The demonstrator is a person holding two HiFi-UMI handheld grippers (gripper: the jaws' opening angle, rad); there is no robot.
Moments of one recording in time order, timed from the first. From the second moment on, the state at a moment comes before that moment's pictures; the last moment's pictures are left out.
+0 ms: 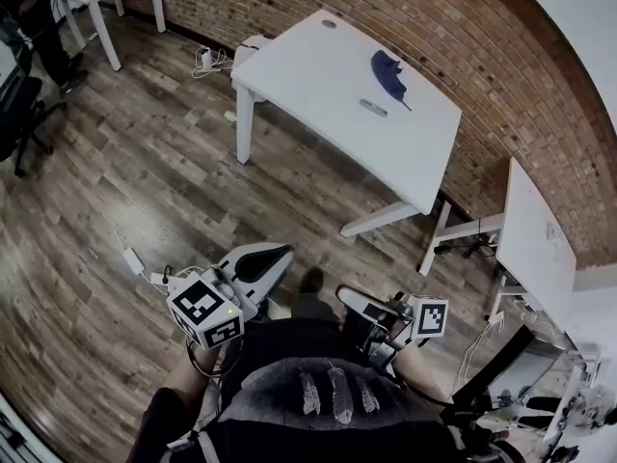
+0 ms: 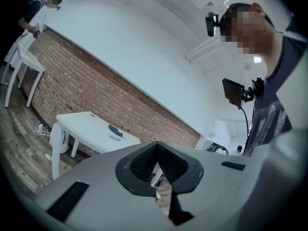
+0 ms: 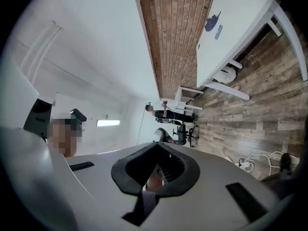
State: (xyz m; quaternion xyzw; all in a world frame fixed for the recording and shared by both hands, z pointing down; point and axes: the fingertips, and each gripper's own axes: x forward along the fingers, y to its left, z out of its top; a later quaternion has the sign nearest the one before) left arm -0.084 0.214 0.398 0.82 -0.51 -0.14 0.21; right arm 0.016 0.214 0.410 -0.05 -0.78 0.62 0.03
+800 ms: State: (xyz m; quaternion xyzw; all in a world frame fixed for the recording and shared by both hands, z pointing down) left arm -0.048 0.095 0.387 0.84 -0.48 -0.04 0.22; right arm 0.036 0.089 0.418 -0.05 -0.73 0.67 -0.09
